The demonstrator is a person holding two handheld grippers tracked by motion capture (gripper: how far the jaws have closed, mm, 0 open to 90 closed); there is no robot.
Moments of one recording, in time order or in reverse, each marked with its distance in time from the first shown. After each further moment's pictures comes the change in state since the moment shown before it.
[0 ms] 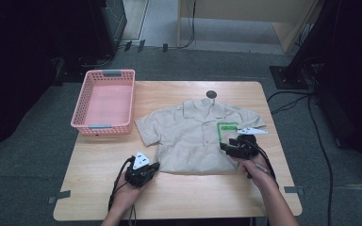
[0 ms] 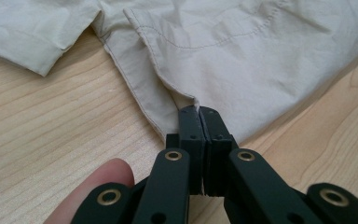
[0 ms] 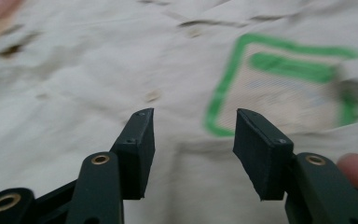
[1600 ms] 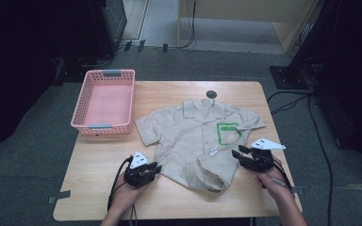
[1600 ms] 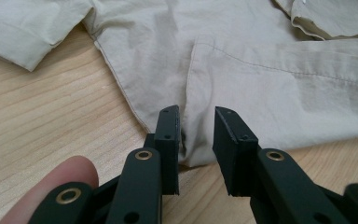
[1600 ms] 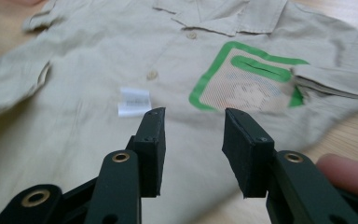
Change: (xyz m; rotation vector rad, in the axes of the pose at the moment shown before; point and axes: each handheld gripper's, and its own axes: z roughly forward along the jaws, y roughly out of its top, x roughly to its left) left arm 0.004 -0.002 -0.003 -0.007 -0.048 -0.033; right arm -0.008 -0.031 -0.044 -0.109 -0.006 -0.143
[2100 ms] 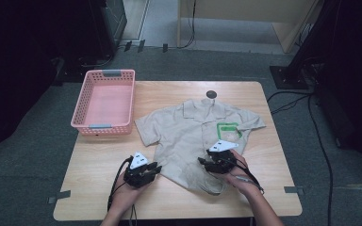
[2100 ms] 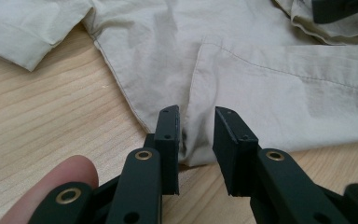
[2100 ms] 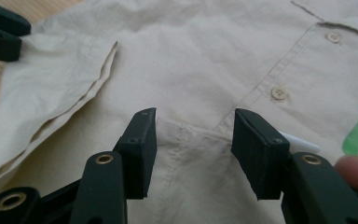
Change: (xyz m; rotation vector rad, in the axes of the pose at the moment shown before) left arm 0.000 0.000 0.000 0.000 0.001 0.003; right arm 0.079 0.012 0.071 0.130 0.099 -0.184
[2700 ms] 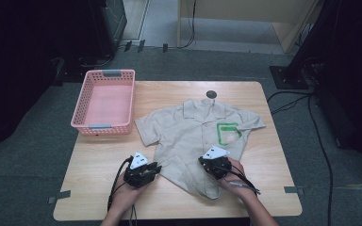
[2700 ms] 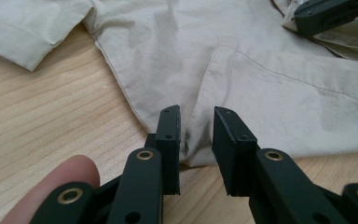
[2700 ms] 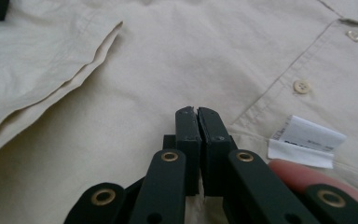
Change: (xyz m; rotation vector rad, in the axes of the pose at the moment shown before) left arm 0.000 0.000 0.000 -0.001 0.004 -0.001; right arm 0.020 -0.009 0.009 0.028 -0.064 -0.090
